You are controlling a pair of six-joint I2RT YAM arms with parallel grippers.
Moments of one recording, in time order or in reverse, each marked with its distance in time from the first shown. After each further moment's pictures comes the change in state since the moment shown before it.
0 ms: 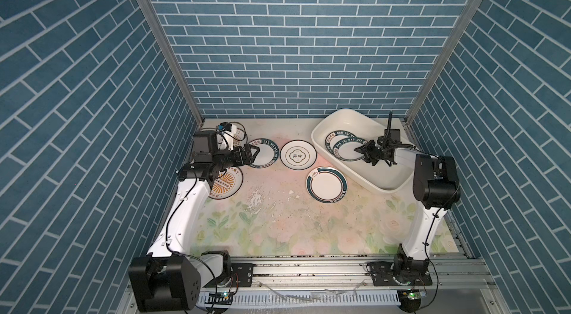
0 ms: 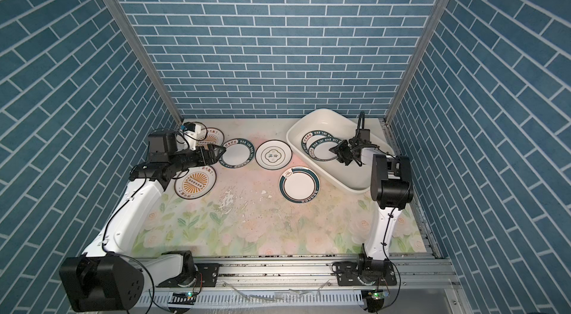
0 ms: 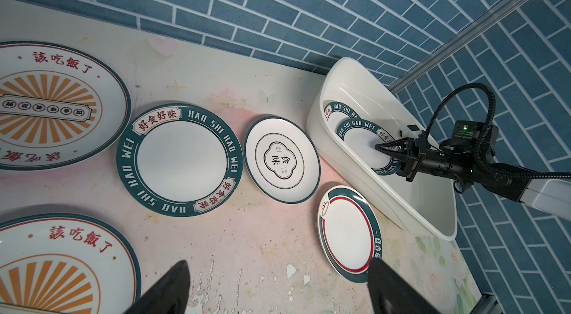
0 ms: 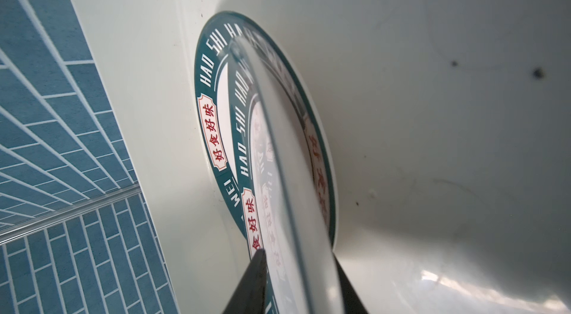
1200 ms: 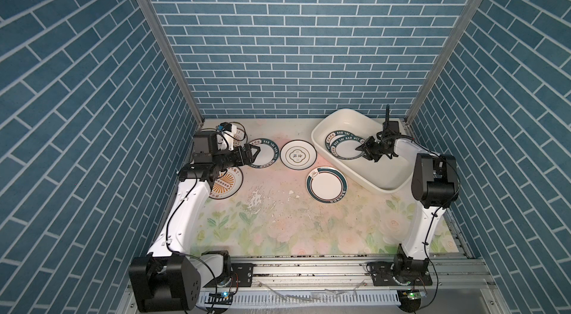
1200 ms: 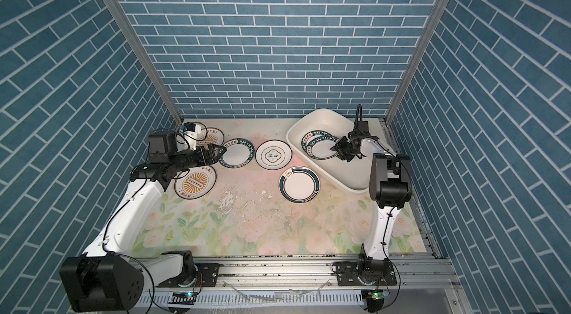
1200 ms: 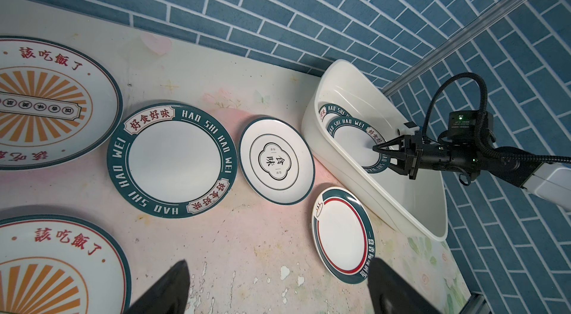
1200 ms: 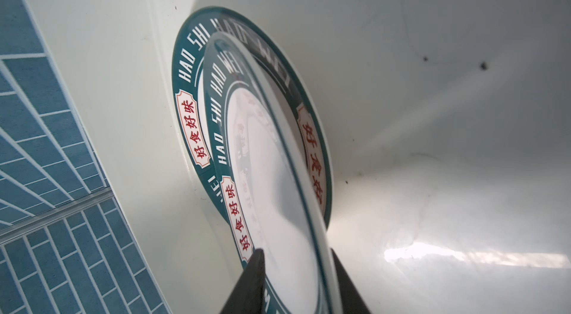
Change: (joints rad) left arm 0.000 -0.001 -0.011 0.022 0.021 -0.027; right arm 0.019 0.012 0.191 -0.336 0.102 -0.089
